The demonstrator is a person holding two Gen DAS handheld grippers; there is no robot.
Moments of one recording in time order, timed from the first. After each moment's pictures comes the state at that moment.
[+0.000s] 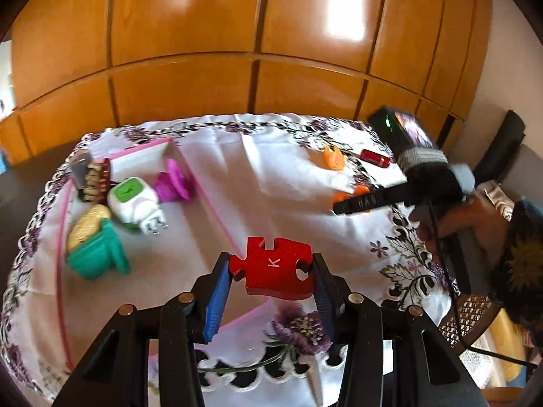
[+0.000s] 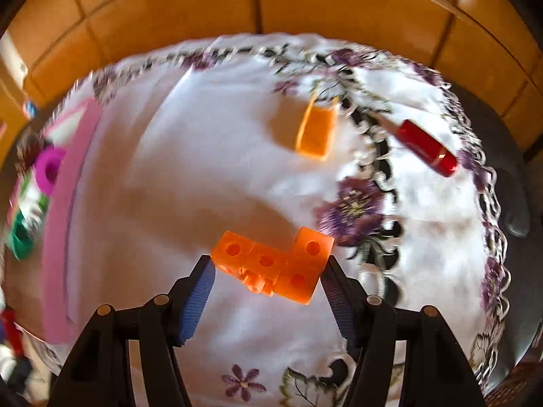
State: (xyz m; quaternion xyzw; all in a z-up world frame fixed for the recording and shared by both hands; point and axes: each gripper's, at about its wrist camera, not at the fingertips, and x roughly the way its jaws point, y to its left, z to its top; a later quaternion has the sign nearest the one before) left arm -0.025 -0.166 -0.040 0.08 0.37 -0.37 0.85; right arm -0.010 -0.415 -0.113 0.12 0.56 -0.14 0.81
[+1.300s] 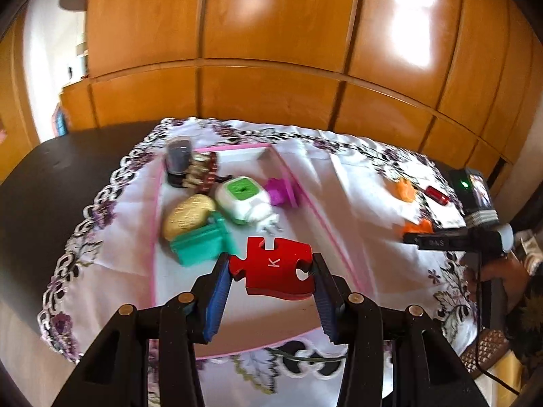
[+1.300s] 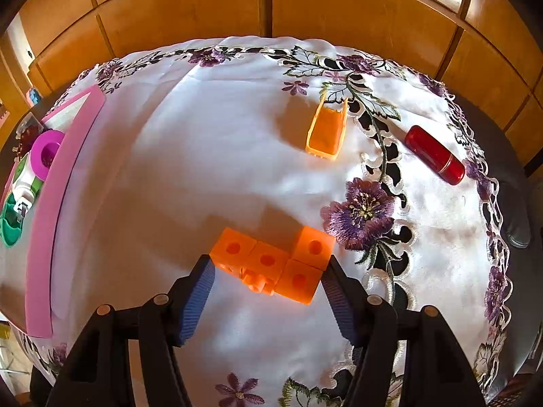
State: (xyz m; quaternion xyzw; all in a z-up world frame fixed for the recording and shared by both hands) left arm 0.008 -0.090 -0.025 0.03 0.38 -0.25 0.89; right arm -0.015 -0.408 -0.116 0.10 0.54 -0.14 0.83
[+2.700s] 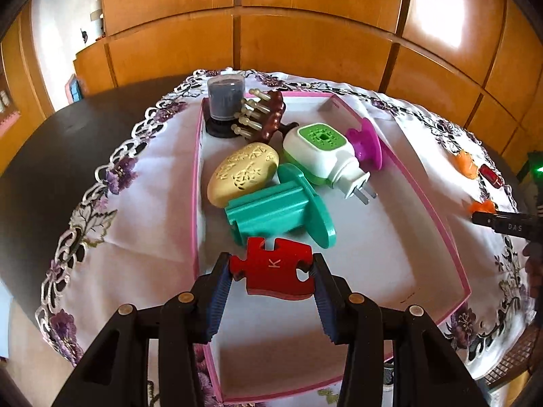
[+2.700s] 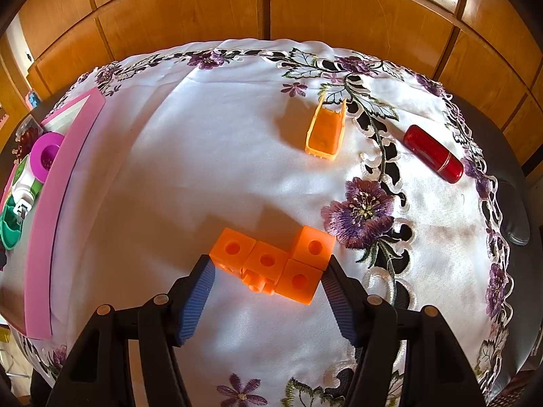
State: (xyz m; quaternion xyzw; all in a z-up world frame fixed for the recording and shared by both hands) left arm 0.057 -0.069 -0.091 0.06 0.45 -0.20 0.87; right arm -0.016 -0.407 -0.116 0.10 0.53 -0.14 0.83
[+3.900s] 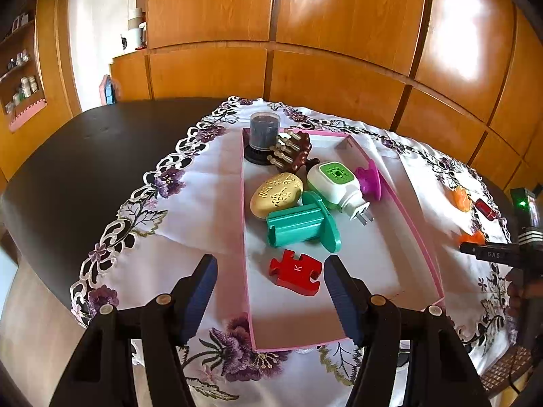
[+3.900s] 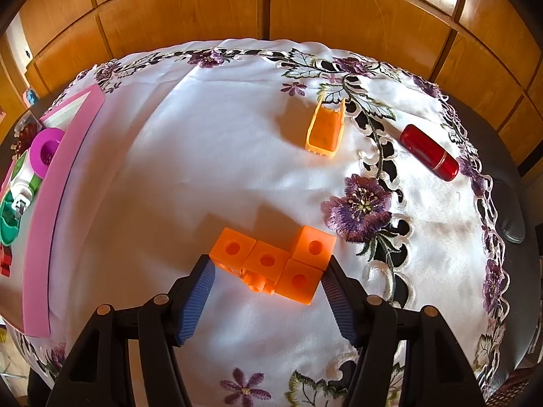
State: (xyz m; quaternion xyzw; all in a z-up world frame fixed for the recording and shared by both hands) left arm 0.025 -0.031 -0.049 0.02 0.41 -0.16 0.90; right arm -0.019 -0.398 -0.113 0.09 0.53 -0.16 0.83
